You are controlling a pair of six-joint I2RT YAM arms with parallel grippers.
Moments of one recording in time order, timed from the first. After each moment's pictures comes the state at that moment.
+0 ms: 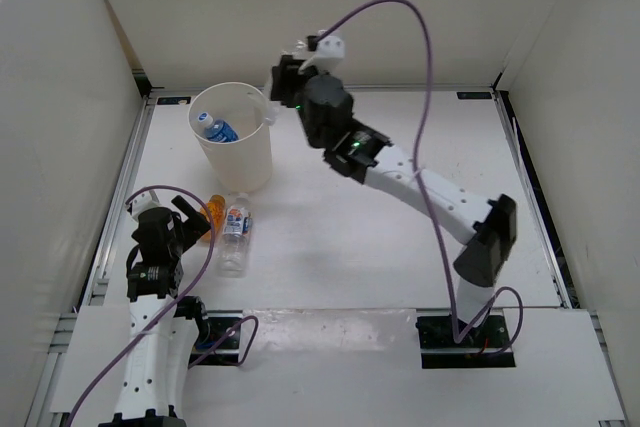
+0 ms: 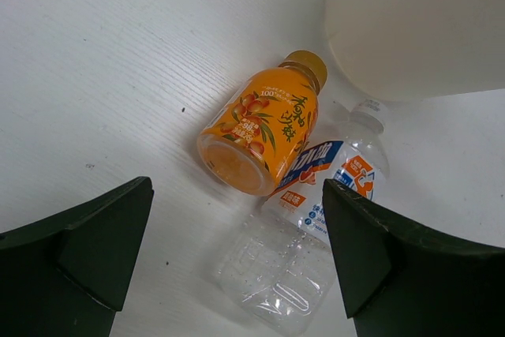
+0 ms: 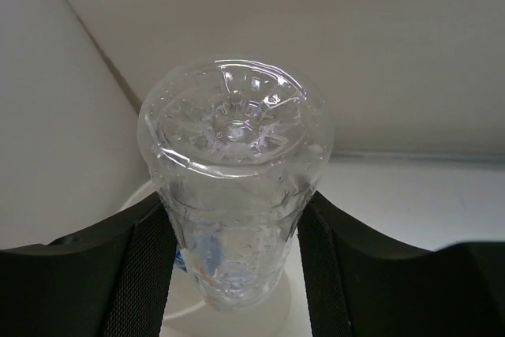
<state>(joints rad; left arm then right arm) 0.11 0.50 0.45 -0.56 -0.14 -0.55 0.95 1.77 1.83 0.01 0.62 0.29</state>
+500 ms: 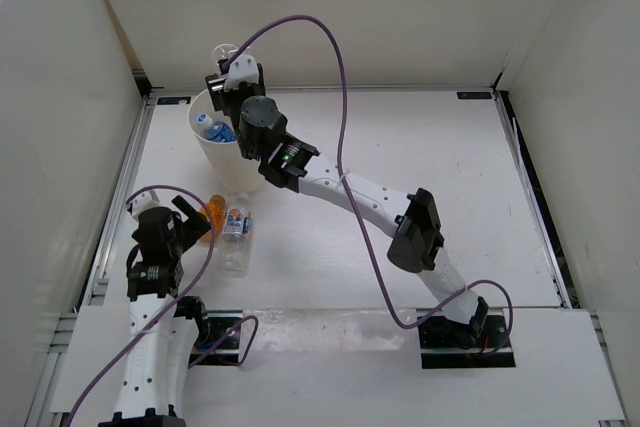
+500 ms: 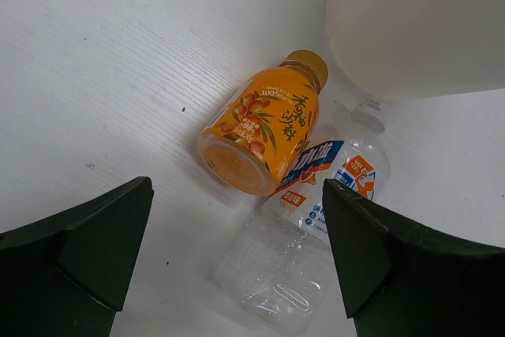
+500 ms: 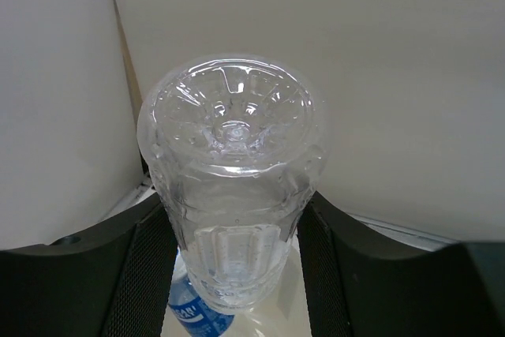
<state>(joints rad) 0.11 0.50 0.45 -0.56 -0.14 -0.55 1.11 2.22 2.28 0.29 0.72 -0.19</state>
